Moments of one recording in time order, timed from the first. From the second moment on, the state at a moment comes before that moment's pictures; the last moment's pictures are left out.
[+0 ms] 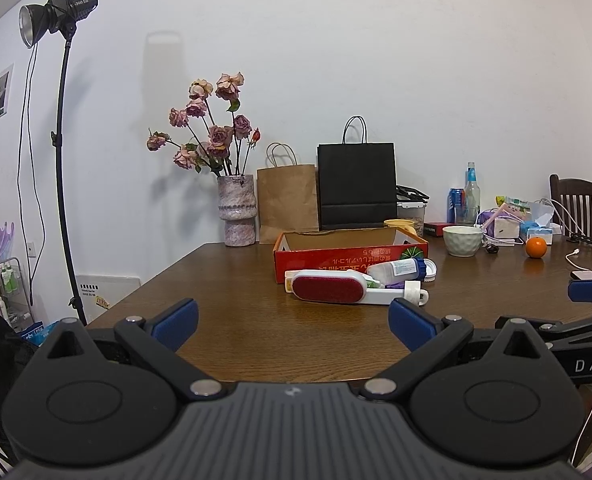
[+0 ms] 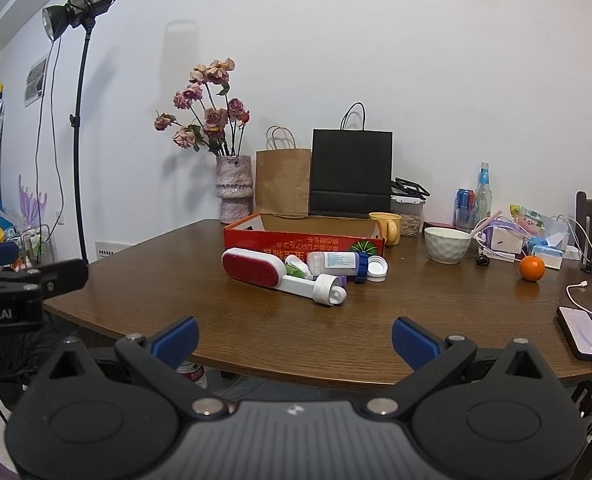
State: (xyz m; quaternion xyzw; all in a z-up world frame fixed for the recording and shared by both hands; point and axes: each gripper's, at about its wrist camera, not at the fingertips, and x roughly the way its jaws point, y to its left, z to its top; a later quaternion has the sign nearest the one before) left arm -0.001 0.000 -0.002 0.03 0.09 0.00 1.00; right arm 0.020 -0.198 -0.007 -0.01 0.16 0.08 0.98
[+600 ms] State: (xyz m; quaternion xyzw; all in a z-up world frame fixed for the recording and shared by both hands) left arm 0.028 0.006 -0.019 0.03 0.12 0.00 0.99; right arm 0.046 -0.197 -0.032 -0.03 0.18 0.08 0.98
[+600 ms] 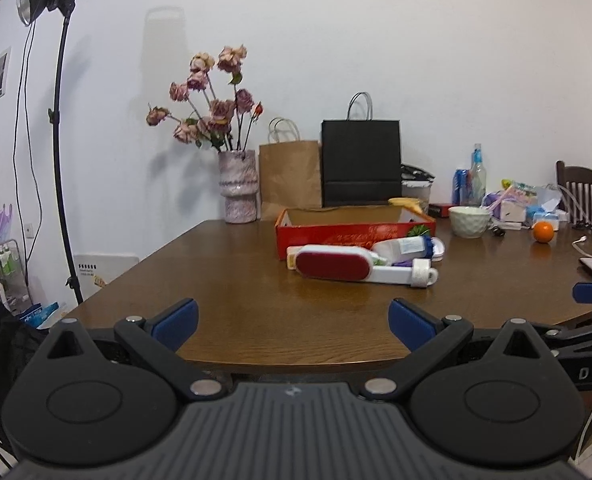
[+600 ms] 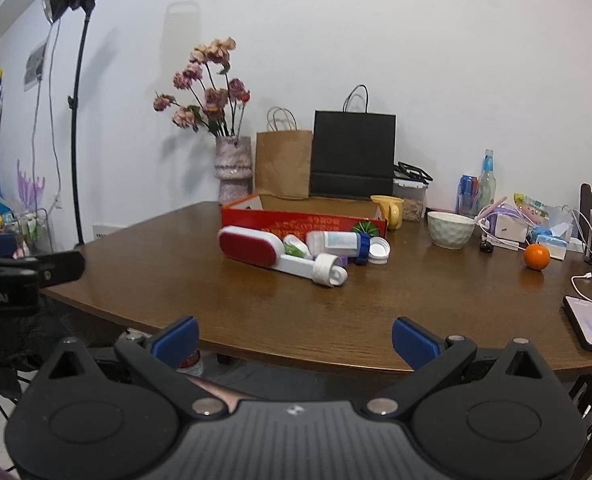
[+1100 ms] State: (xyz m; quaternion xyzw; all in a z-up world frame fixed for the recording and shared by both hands) left arm 0.163 0.009 -0.032 0.00 0.17 0.00 0.99; right arm 0.184 -0.207 -0.050 -0.02 0.21 0.08 0.97
